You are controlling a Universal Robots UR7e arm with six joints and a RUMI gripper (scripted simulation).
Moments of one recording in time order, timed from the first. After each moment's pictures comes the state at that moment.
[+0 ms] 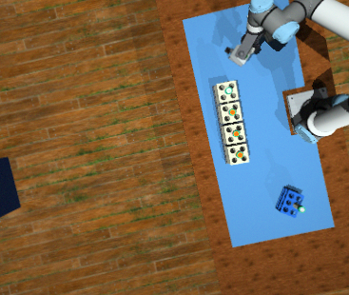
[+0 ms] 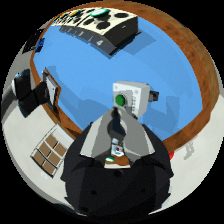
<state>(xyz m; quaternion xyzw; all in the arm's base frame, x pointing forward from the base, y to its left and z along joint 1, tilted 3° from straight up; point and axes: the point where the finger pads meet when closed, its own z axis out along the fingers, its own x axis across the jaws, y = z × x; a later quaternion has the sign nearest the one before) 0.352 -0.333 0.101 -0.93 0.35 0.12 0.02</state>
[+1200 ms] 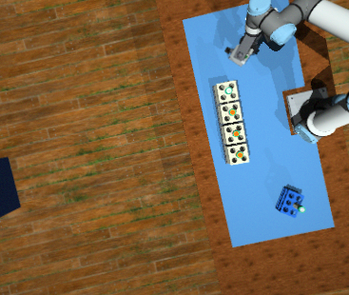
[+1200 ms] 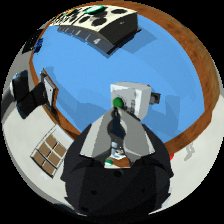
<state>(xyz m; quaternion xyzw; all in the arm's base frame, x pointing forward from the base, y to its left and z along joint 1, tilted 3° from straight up) 0.352 -0.334 0.083 -0.93 0.35 0.12 0.02</state>
